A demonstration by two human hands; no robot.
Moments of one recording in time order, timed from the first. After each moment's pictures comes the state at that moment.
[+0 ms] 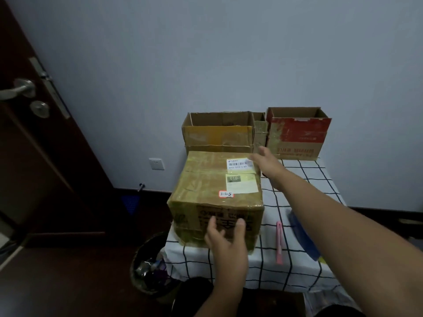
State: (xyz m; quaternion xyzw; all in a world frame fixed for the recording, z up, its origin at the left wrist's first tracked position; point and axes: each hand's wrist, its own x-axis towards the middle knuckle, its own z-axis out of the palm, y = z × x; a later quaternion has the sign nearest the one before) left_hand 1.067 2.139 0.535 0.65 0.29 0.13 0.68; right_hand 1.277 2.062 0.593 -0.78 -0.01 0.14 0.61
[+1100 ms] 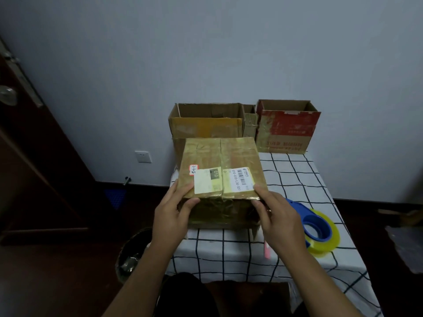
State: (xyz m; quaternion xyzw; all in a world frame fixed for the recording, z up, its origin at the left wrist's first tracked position) left_hand 1.105 2.260 0.524 0.85 0.03 0.26 0.46; right_hand 1.142 2.017 0.523 -0.89 -0.18 -0.25 0.35
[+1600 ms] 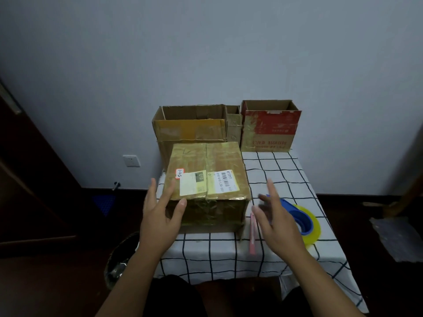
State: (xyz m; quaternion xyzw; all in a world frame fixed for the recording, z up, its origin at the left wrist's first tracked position) left_hand 1.101 2.245 0.523 0.89 0.08 0.23 0.38; right_hand 1.139 1.970 0.509 -0.89 -0.12 -0.07 0.44
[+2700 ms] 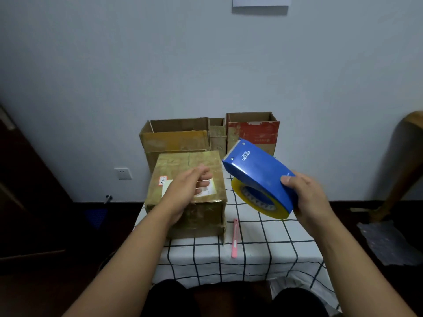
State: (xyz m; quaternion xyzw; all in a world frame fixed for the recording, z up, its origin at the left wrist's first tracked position) left_hand 1.136 2.148 0.630 0.76 0.06 -0.01 0.64; right_hand 1.128 1.897 0.632 -0.66 -0.05 -0.01 0.75
